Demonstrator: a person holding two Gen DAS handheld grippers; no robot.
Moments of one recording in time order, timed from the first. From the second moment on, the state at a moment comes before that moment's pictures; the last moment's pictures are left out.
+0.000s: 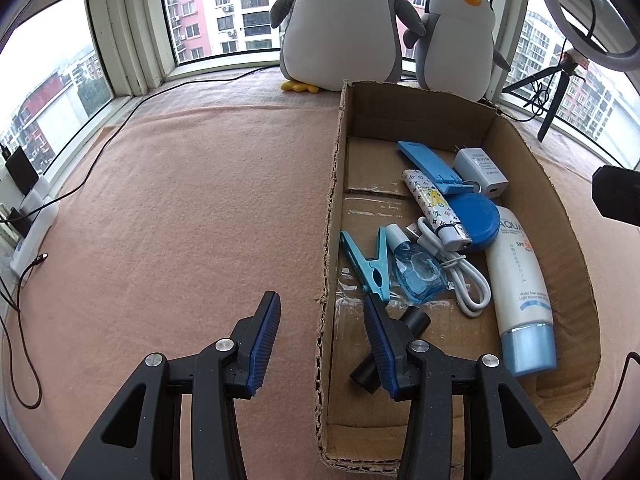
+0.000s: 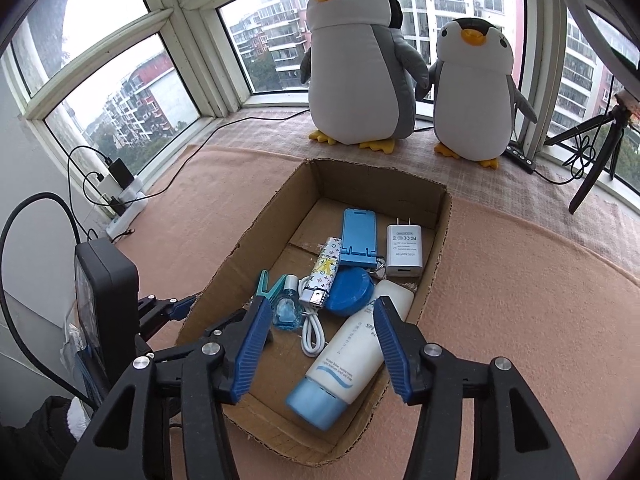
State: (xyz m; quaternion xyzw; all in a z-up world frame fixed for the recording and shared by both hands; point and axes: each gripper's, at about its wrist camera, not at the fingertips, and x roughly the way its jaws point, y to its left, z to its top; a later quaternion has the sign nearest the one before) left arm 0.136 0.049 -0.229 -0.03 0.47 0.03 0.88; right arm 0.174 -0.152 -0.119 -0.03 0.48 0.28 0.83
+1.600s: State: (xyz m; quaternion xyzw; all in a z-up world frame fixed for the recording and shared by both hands) left arm 0.057 0.015 -0.096 -0.01 0.36 0.02 0.93; right arm 0.101 -0.229 -0.056 0.02 0.38 0.15 0.91
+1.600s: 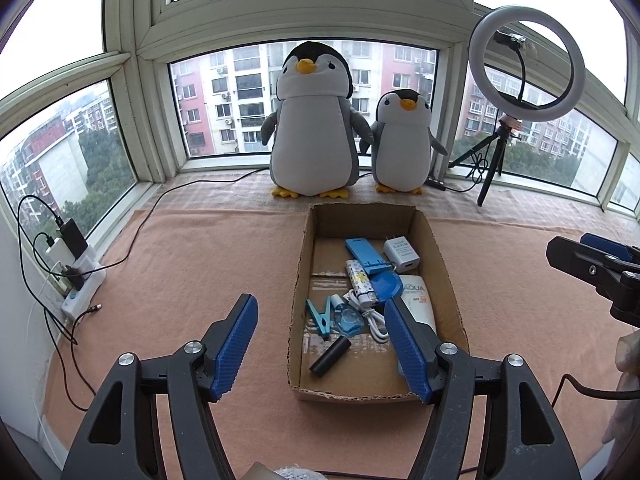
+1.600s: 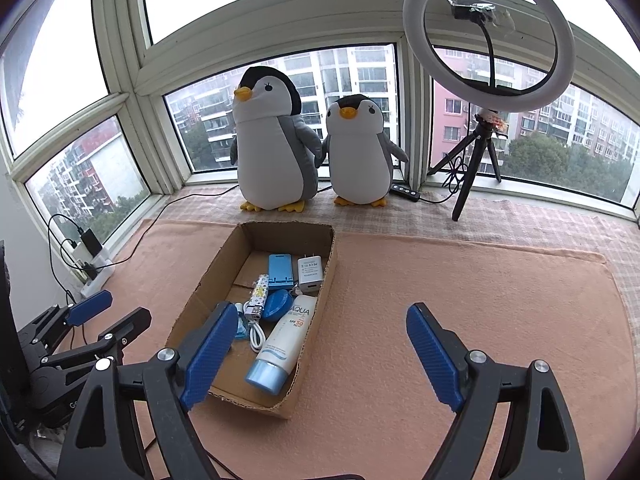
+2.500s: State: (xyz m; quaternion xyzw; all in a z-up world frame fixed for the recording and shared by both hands) left arm 0.060 0.013 -0.097 0.00 0.36 0.01 0.93; right arm 0.104 -0.230 -0.062 0.01 0.39 0.15 0.91
